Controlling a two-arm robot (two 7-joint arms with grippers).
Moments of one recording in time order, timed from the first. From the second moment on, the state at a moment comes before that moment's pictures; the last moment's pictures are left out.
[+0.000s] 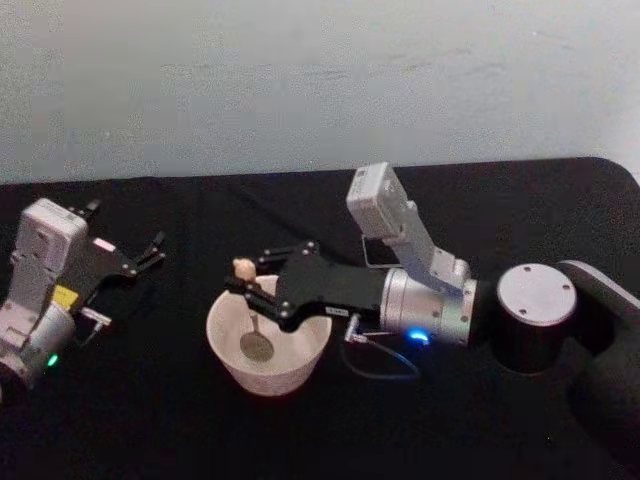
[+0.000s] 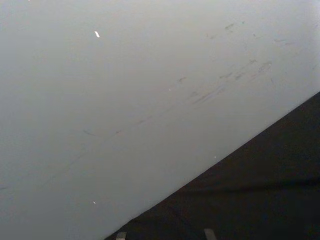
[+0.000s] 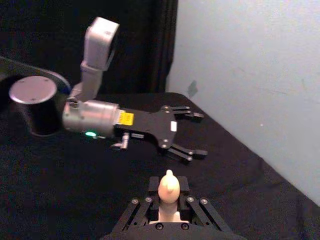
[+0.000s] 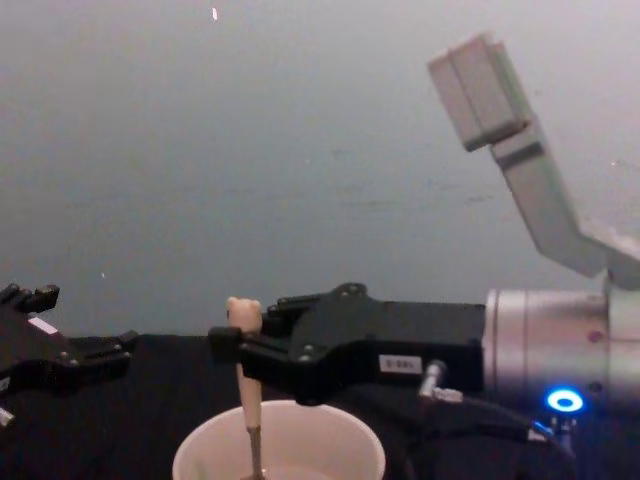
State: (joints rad) left arm -0.20 0.60 0.45 -1.41 -0.25 -0.12 0.03; right arm 0.48 0.36 -0.70 -1.38 0.38 0.00 0.66
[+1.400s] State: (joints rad) left arm -0.20 0.60 0.45 -1.41 -0.25 -0.12 0.03; right arm 0.40 0.47 -0.64 -1.50 0.42 0.06 0.70
